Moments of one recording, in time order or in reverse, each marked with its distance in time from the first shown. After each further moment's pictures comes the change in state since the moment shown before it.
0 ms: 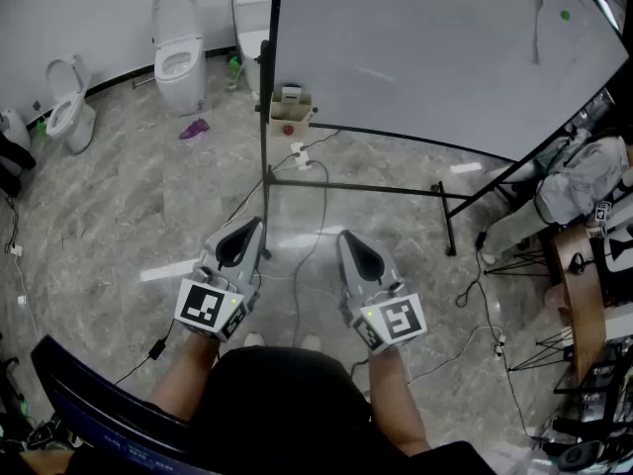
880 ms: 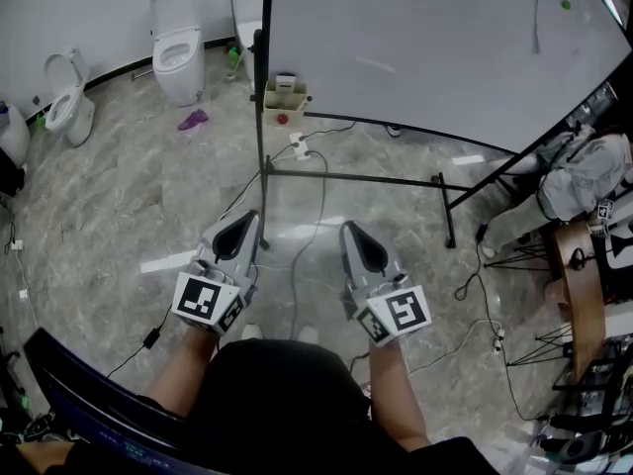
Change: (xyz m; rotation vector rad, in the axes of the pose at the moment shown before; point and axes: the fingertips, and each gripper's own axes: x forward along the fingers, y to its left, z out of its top) left arm 0.003 -0.012 -0.012 -0.021 0.003 0.013; right arm -0.015 -0.020 0.000 0.052 -0.026 0.003
